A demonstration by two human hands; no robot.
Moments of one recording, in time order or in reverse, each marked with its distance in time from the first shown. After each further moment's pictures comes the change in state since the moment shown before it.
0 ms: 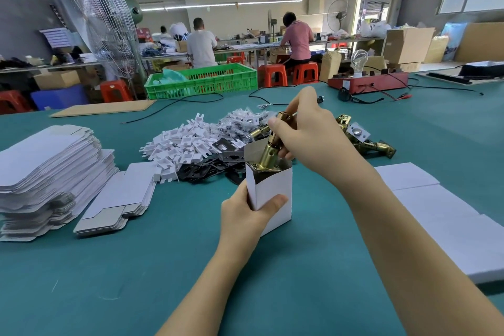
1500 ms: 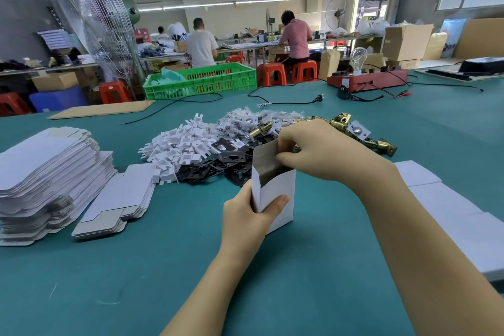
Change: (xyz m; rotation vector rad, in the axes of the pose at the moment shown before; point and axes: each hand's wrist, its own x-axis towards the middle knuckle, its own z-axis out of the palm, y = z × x) left_hand 0.000 -0.002 0.002 0.074 -0.002 0.045; right_hand 0.003 0.010 -0.011 -0.508 -0.363 -0.094
